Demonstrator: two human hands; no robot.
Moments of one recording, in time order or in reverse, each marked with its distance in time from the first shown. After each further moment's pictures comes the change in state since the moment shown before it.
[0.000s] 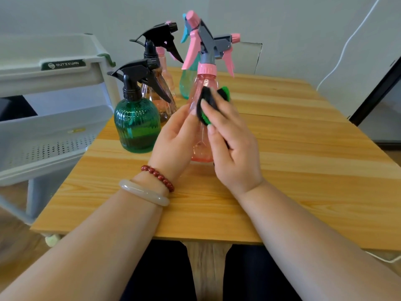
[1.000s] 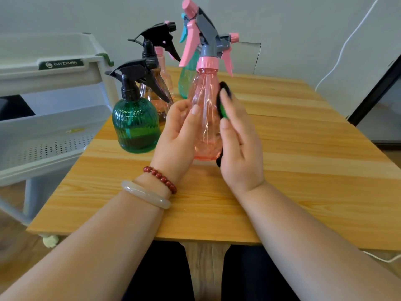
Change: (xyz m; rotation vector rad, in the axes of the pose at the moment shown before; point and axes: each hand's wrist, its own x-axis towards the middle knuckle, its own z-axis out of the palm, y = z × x) left_hand -0.005 0.005 0.007 -0.064 0.067 -0.007; right_hand -0.001 -0.003 -0.004 0.120 0.079 0.197
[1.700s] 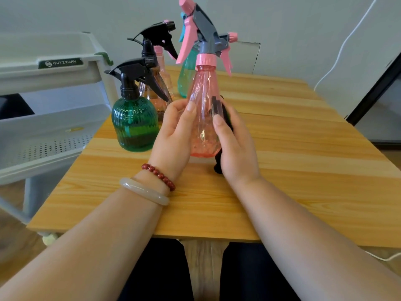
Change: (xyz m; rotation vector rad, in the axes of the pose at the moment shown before) left_hand -0.001 0.002 0.001 -0.001 0.046 -0.005; right_hand 0.002 0.004 0.002 0.257 -0.058 0.288
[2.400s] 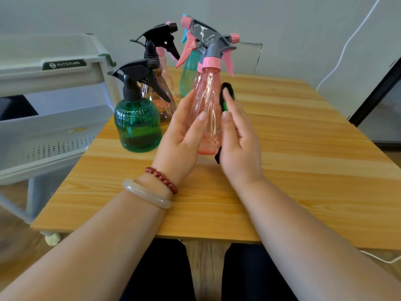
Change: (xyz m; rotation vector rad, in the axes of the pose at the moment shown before) left_hand -0.002 -0.004 -0.002 0.114 -0.123 0.158; right_hand 0.003 0.000 0.001 -0.221 0.098 -0.243
